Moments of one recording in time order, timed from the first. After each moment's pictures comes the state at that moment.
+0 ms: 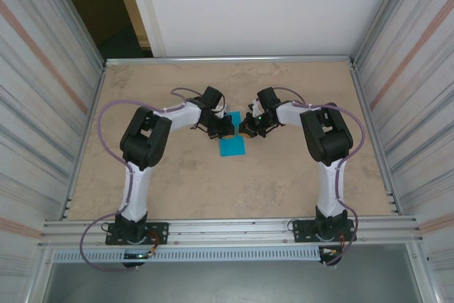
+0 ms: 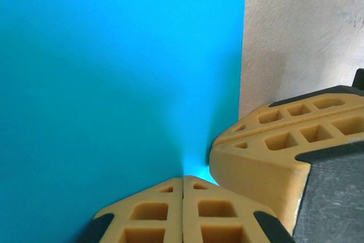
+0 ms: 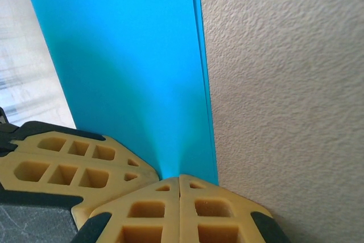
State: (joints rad) left arm -0.52 2.15 1.47 -0.47 0.55 -0.61; right arm 0.39 2.10 1.29 -0.34 -0.65 0.62
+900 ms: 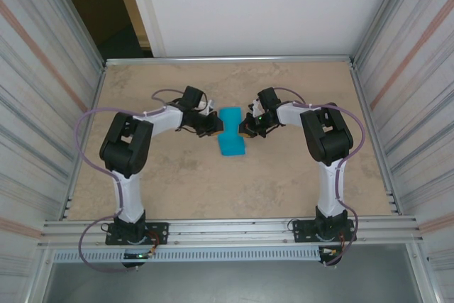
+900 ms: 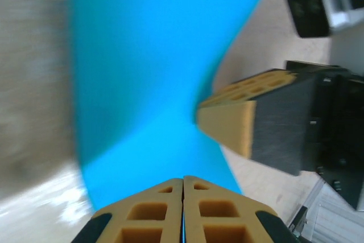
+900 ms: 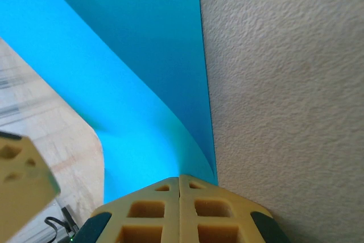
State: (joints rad) left arm -0.45 1.98 1.26 -0.30 0.64 -0.61; right arm 0.39 2.11 1.28 -0.32 -0.66 0.62
